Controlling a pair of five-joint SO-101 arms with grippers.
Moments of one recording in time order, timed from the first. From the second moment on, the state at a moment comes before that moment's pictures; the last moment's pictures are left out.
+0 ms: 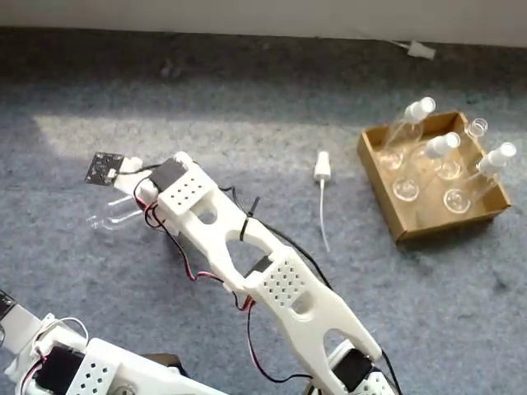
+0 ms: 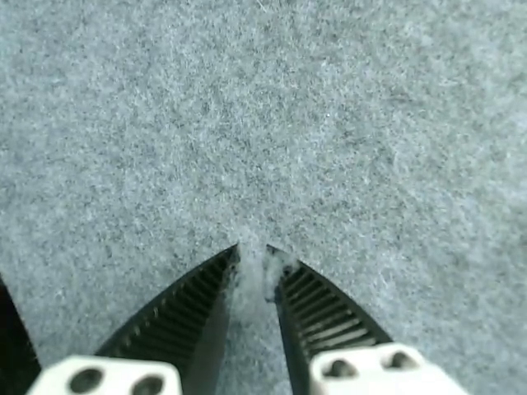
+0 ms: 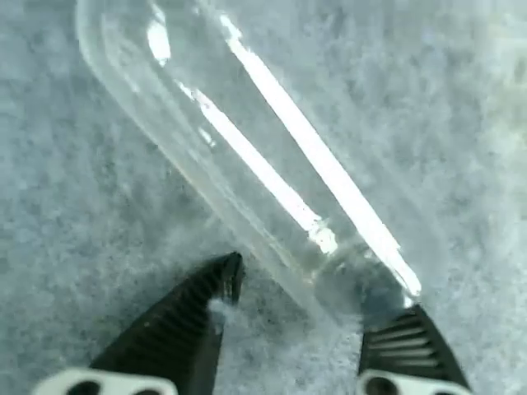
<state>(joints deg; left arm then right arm) -76.4 -104.2 95.9 75.1 -8.5 -50.8 58.6 -56.8 78.6 31.9</state>
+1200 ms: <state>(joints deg) -76.4 -104.2 95.9 75.1 -8.5 -56.0 64.4 -81.5 92.0 52.4</state>
